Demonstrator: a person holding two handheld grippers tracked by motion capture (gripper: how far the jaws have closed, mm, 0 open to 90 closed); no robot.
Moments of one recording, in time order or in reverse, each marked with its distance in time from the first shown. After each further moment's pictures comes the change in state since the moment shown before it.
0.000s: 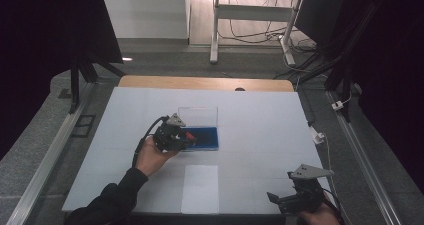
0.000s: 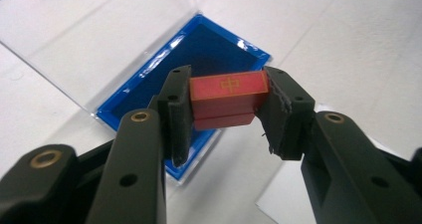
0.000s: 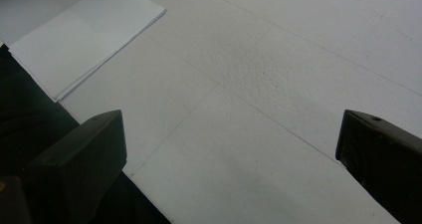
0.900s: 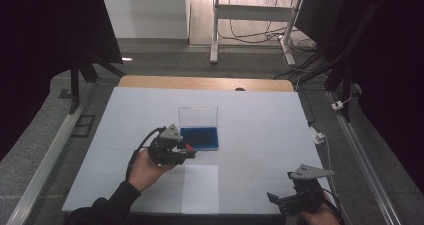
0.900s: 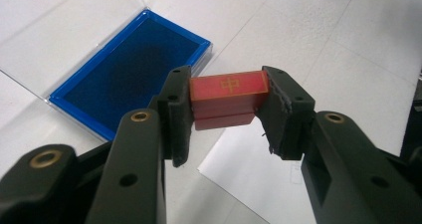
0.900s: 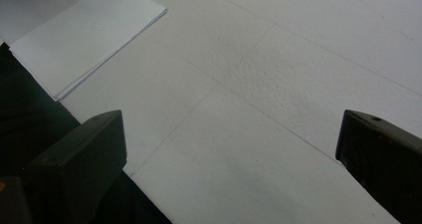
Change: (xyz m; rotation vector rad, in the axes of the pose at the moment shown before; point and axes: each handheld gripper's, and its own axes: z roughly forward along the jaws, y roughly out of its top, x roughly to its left) left arm -0.032 -0.016 -0.027 -0.019 -0.065 0.044; right arm 0.000 0.000 0.000 0.000 0.001 -0.006
